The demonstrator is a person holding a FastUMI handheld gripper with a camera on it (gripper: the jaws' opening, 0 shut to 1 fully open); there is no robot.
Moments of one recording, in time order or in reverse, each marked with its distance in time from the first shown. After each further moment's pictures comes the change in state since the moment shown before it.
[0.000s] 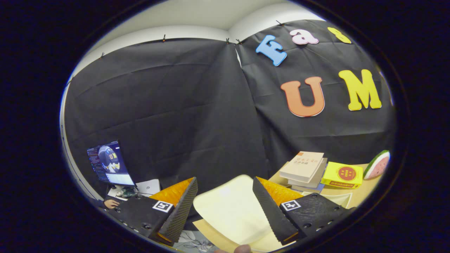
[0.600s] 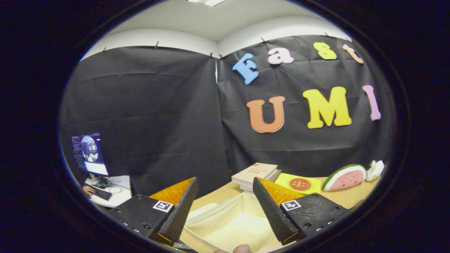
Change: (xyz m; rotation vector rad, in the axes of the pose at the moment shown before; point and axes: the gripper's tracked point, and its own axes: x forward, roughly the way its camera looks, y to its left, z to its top) arm -0.133 -0.145 0.001 -0.101 -0.125 -0.247
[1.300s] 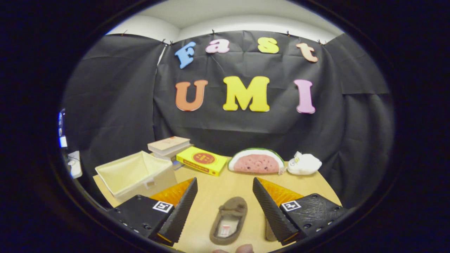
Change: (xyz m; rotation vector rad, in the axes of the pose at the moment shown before) arm -0.150 -0.276 -0.103 -0.038 0.199 -0.465
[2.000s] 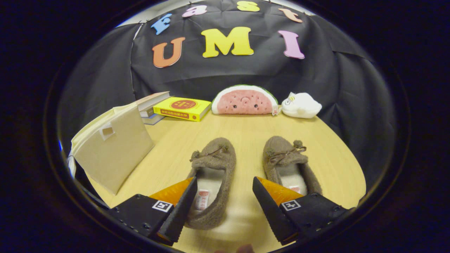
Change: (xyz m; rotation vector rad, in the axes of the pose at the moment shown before) arm 0.048 -0.019 -0.153 0.140 0.352 -0.029
